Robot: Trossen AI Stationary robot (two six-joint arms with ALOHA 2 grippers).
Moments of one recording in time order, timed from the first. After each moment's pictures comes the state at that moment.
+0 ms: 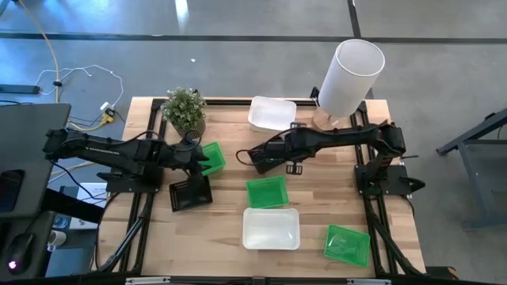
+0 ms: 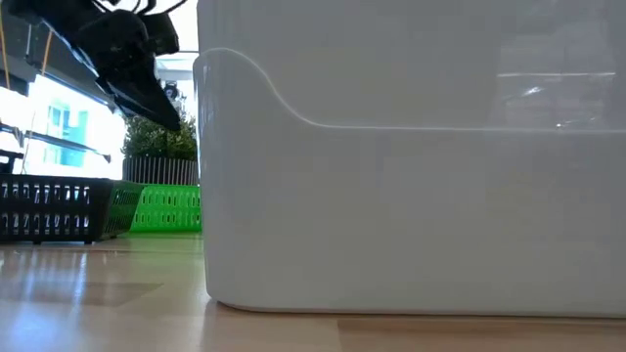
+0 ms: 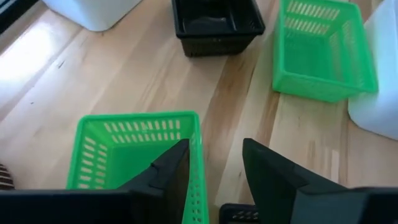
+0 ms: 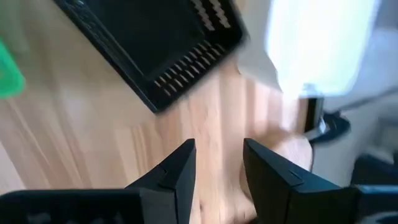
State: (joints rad) left arm 0.07 0.88 0.57 -0.48 -0.23 -0.34; right arm -0.01 1.80 1.54 -1.33 0.48 0.10
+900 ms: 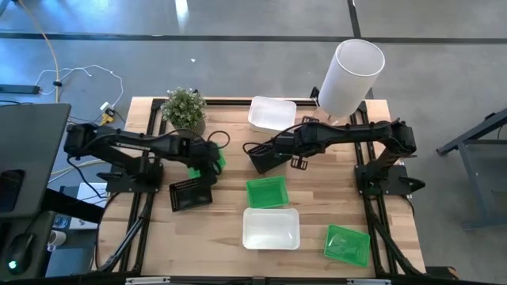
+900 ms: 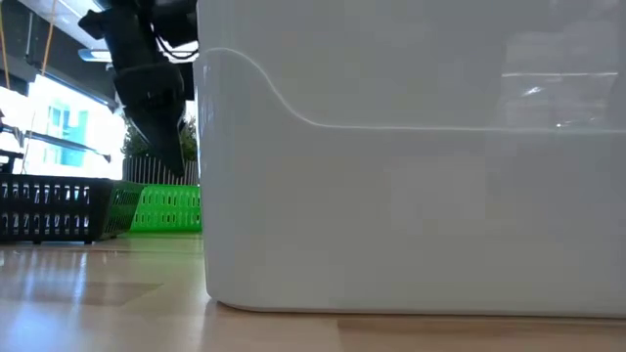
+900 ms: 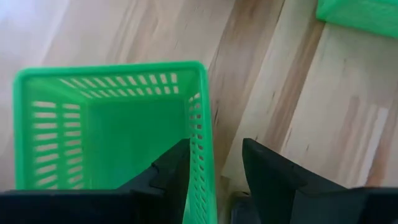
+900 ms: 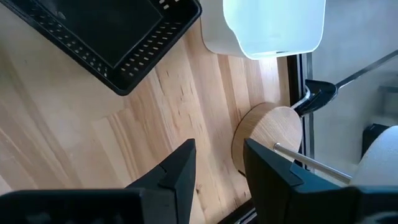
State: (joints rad) left arm 0.19 1.29 0.75 -0.62 -0.06 -0.30; right arm -0.03 1.70 1.49 -1.36 0.52 0.22
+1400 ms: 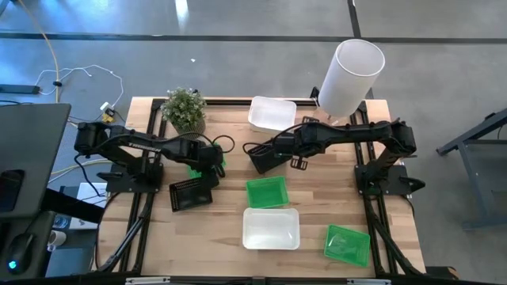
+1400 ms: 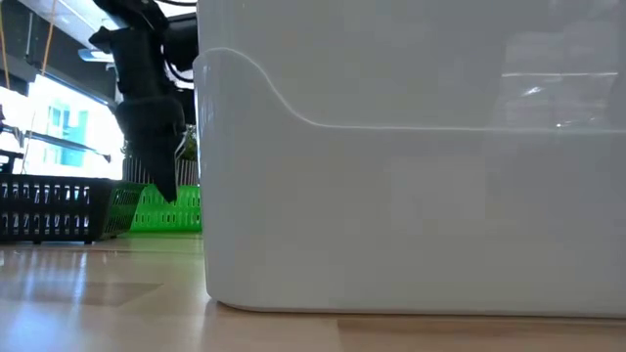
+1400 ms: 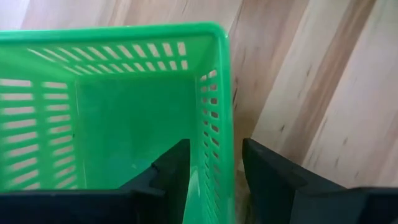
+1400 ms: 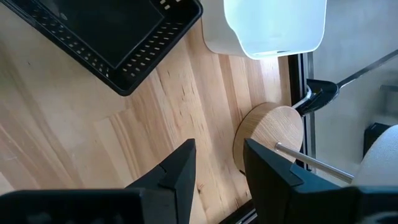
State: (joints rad) left arm 0.19 1.41 0.75 -0.62 -0.07 -0.31; right arm -0.03 1.70 1.49 -1.36 0.51 0.23
